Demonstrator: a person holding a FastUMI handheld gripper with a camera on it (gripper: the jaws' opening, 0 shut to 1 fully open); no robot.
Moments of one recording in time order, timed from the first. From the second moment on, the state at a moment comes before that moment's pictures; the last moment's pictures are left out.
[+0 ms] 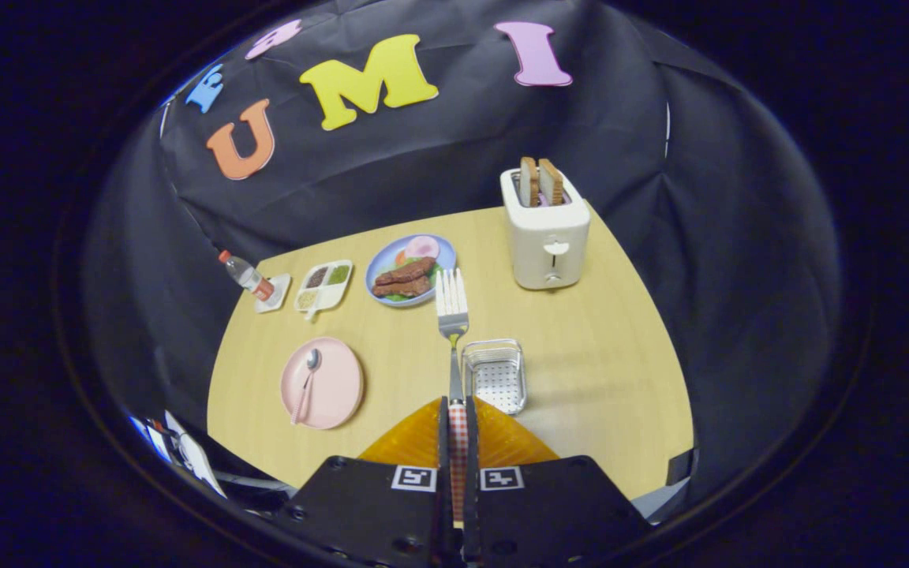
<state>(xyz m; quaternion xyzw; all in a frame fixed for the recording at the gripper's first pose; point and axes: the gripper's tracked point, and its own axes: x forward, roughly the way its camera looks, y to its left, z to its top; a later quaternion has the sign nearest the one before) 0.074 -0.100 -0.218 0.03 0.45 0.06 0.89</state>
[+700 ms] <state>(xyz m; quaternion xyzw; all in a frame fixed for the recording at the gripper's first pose) 0.076 -0.104 -0.258 -0.01 0.64 0.04 0.77</state>
